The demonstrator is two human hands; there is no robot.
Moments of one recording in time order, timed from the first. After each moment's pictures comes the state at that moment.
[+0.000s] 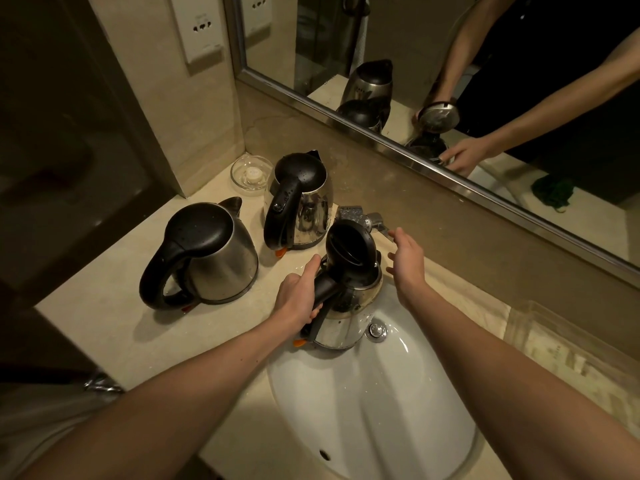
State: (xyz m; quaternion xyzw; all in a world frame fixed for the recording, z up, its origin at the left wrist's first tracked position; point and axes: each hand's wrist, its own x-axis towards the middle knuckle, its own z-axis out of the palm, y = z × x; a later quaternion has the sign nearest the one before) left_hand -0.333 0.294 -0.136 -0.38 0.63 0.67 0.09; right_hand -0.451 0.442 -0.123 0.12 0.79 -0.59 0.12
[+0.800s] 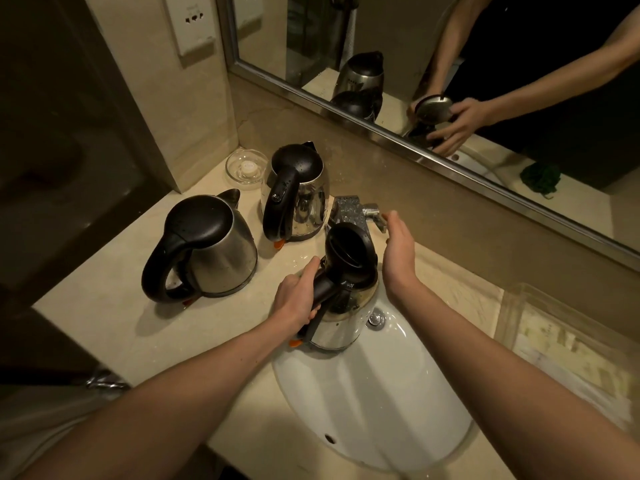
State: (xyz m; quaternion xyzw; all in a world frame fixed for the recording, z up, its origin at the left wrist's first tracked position) left_hand -0.313 0.298 -0.133 -0.37 0.64 0.67 0.09; right_hand -0.410 0.421 -0.090 0.08 0.77 -0.62 0.06
